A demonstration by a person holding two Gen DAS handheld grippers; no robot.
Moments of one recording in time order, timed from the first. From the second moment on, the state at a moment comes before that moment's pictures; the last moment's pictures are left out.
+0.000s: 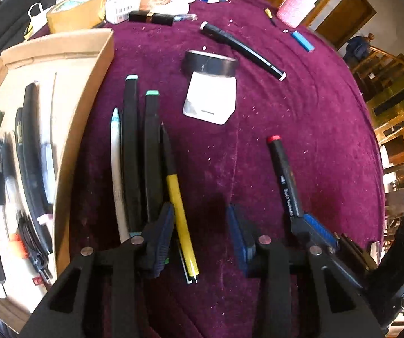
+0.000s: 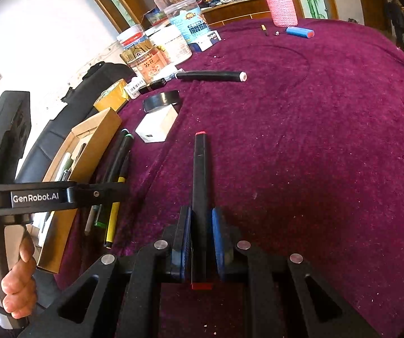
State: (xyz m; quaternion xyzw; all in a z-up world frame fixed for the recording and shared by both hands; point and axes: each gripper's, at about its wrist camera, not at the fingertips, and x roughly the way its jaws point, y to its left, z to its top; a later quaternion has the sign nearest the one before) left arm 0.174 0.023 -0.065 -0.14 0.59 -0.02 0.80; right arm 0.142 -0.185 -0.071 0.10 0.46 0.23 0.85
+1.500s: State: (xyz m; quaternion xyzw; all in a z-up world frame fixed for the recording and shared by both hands) left arm 0.041 0.200 -0.009 -0.29 0.46 -0.01 0.84; right arm 0.112 -0.064 0.002 0.07 0.42 0.29 0.85
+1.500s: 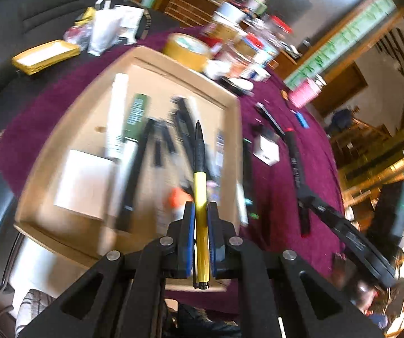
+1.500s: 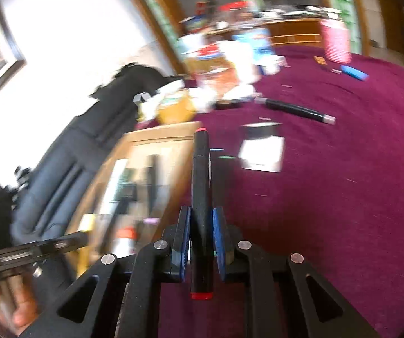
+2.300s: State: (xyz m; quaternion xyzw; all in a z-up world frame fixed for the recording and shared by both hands) left arm 0.075 0.221 -0.061 -0.28 0.51 0.01 0.81; right arm 0.142 0.075 -0.052 -0.02 0.49 0.36 0.79
